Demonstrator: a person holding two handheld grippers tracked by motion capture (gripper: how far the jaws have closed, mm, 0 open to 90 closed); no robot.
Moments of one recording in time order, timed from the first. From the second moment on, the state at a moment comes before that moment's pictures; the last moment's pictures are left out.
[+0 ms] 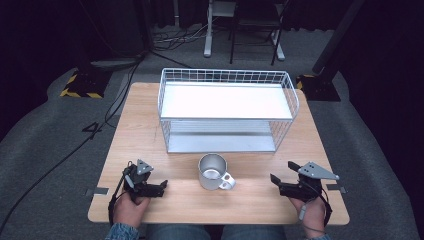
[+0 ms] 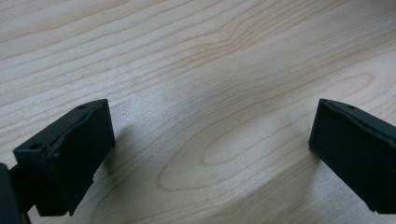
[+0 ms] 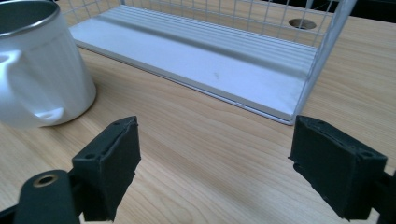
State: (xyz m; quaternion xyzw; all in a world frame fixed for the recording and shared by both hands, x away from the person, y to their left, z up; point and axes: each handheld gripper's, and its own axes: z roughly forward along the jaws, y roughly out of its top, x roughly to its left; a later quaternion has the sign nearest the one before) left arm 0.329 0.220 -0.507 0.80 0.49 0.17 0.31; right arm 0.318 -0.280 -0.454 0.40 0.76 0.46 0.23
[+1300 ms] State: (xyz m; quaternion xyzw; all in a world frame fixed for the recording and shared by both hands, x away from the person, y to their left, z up) left arm 0.329 0.220 -0.507 0.80 0.49 0.17 0.31; right arm 0.302 -0.175 -0.446 0.27 0.81 0.50 0.11
